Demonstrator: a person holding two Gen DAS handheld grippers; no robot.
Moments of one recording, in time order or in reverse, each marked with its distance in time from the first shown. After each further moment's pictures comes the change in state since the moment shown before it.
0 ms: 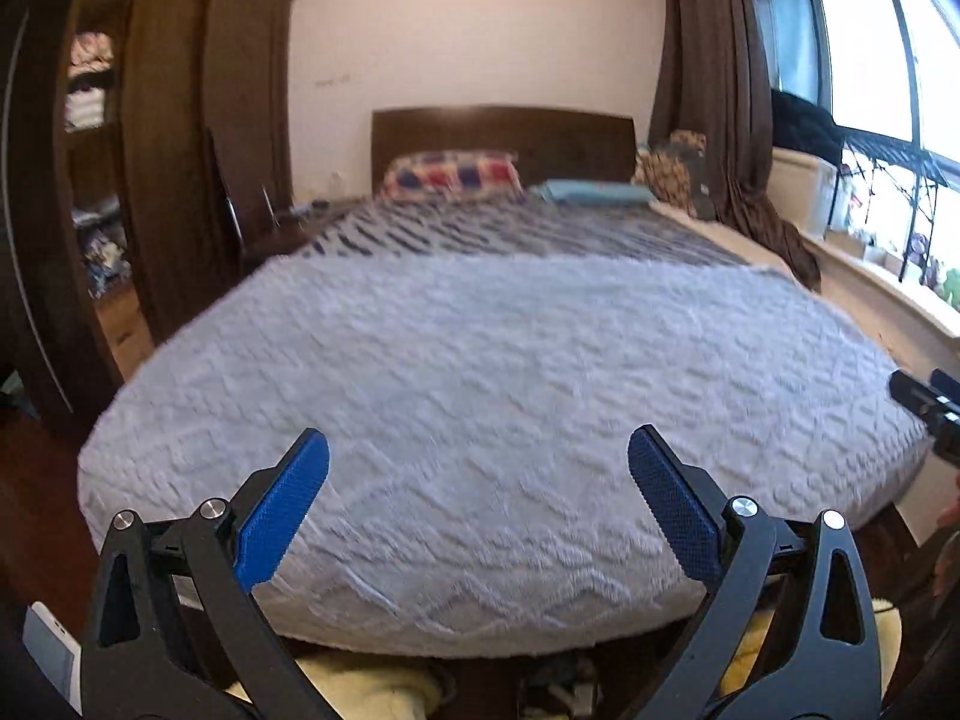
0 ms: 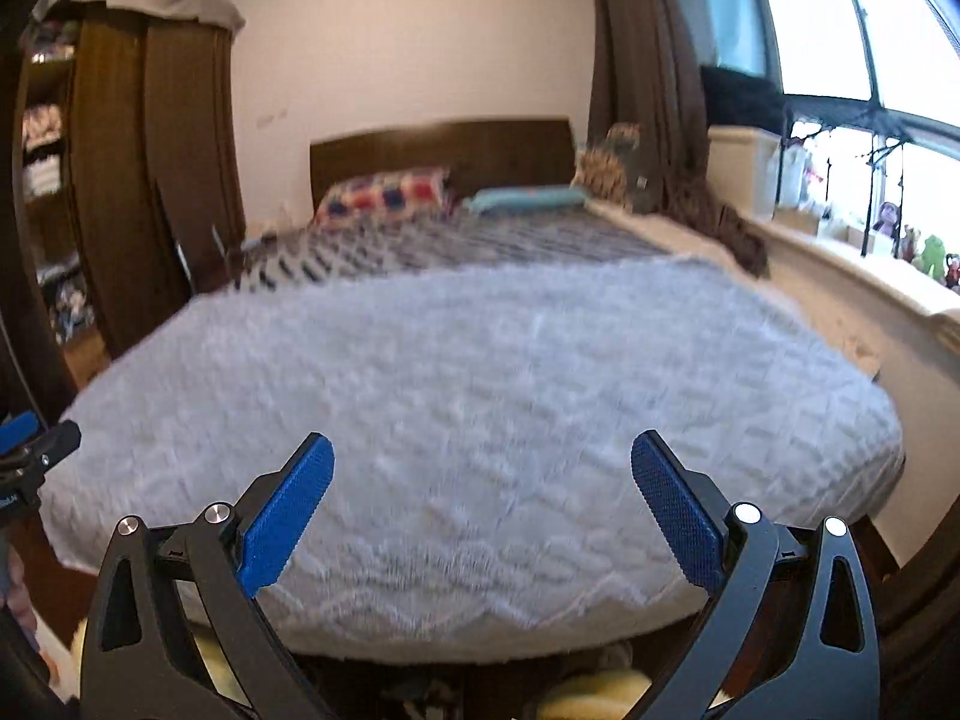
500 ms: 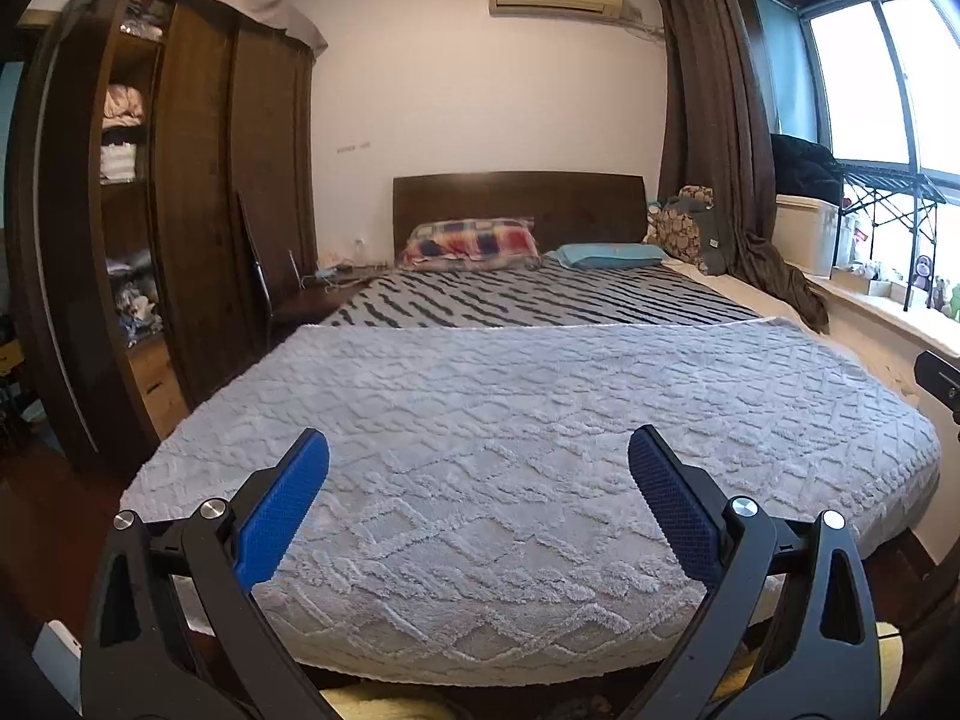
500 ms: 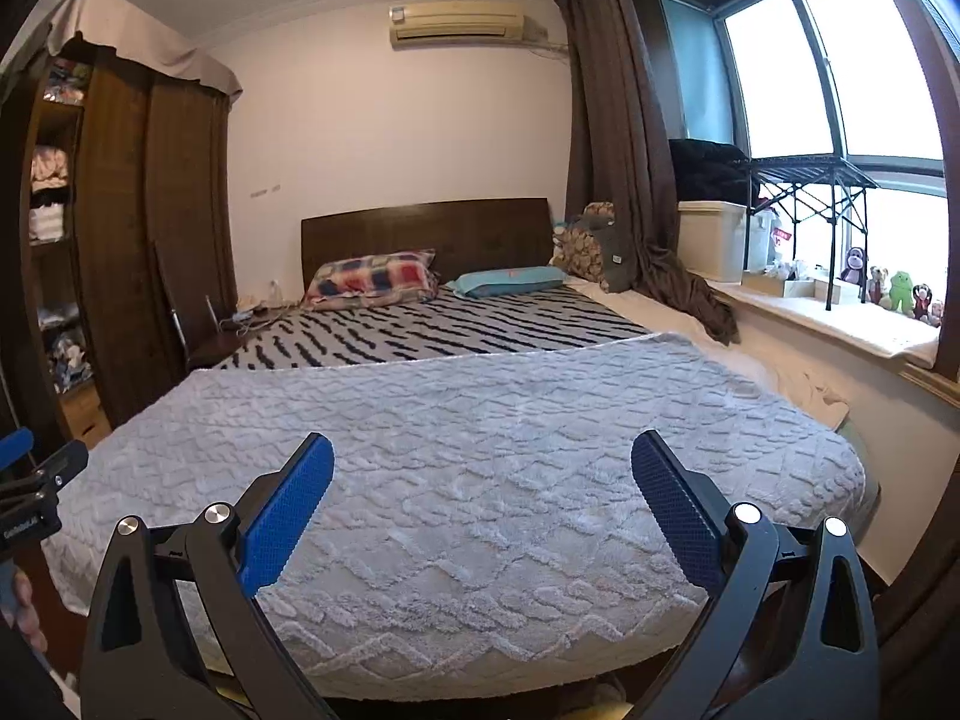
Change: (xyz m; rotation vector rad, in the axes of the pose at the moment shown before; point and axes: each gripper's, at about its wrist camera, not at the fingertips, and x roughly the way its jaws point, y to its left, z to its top) left arm -0.059 -0.003 0.014 0.017 -0.148 0.053; right arm -0.060 0.018 0.011 0.015 -0.144 -0.032
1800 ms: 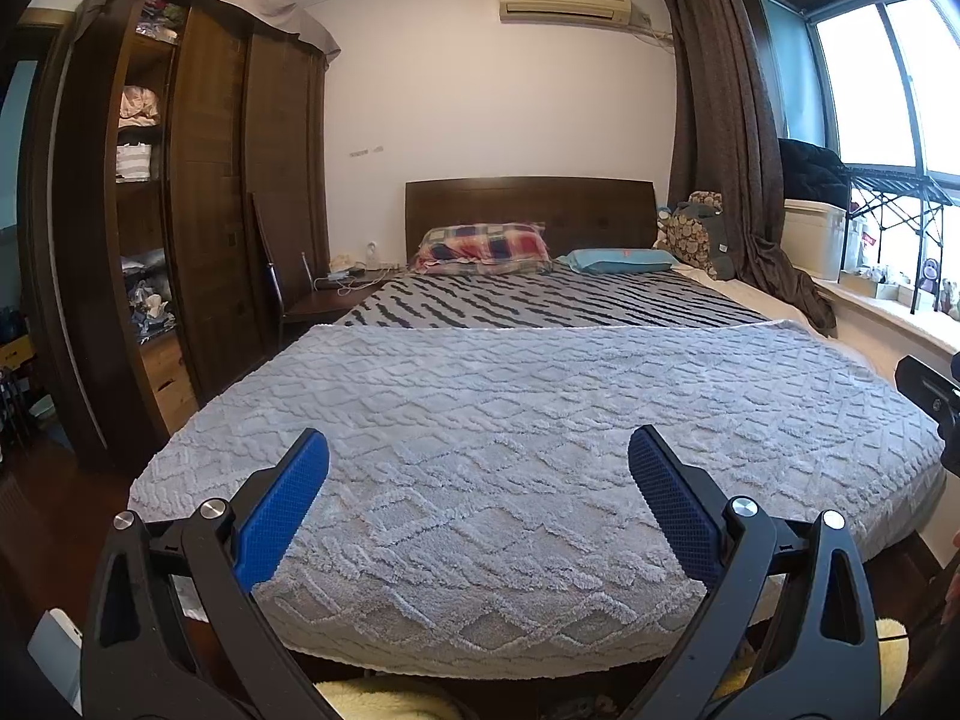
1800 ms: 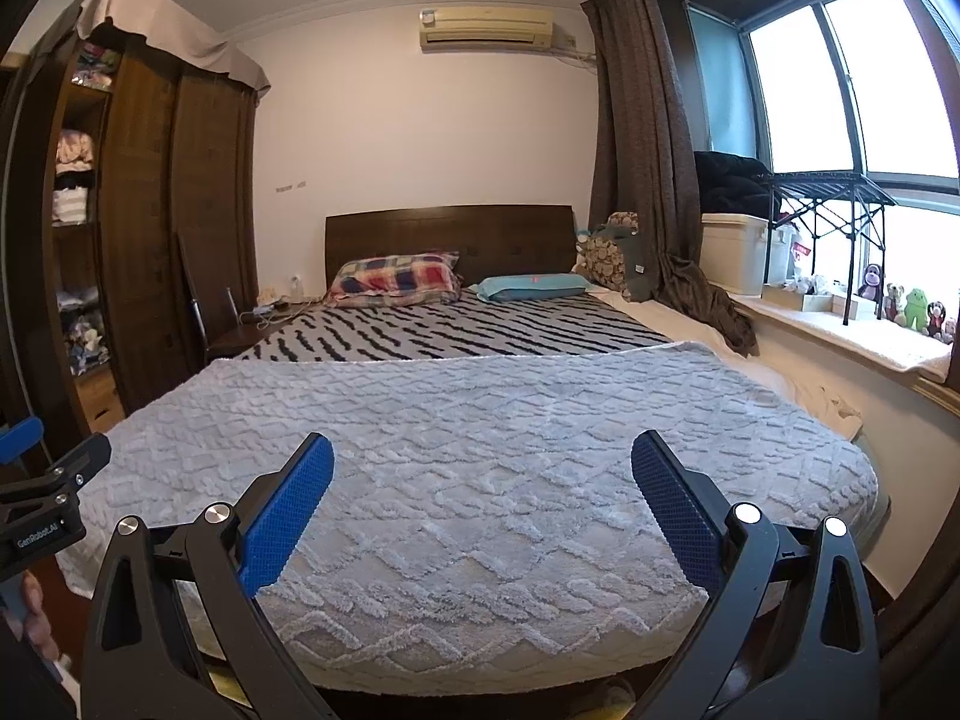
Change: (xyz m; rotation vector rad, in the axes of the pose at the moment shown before) left arm -0.010 0.000 -0.015 -0.011 -0.013 0.024; right arm -0.008 0.027 -0.012 -0.040 -0.014 0.033
